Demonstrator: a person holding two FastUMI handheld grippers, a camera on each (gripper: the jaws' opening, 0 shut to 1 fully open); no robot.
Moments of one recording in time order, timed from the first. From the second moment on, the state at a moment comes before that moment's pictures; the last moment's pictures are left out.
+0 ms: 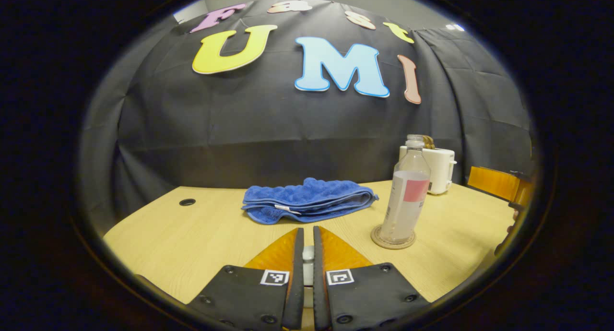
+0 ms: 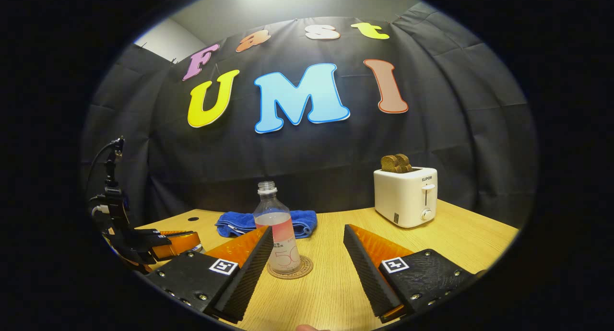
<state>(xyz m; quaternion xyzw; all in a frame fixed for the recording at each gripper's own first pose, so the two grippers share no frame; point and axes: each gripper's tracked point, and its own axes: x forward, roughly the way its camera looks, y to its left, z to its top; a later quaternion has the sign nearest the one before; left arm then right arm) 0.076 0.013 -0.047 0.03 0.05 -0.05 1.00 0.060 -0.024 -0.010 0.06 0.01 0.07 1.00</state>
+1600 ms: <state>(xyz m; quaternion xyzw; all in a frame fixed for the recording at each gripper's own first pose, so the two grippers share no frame) -0.050 -0.001 -0.029 0.00 -0.01 -0.03 1.00 -0.011 0.025 -0.051 0.01 0.02 0.04 1.00</state>
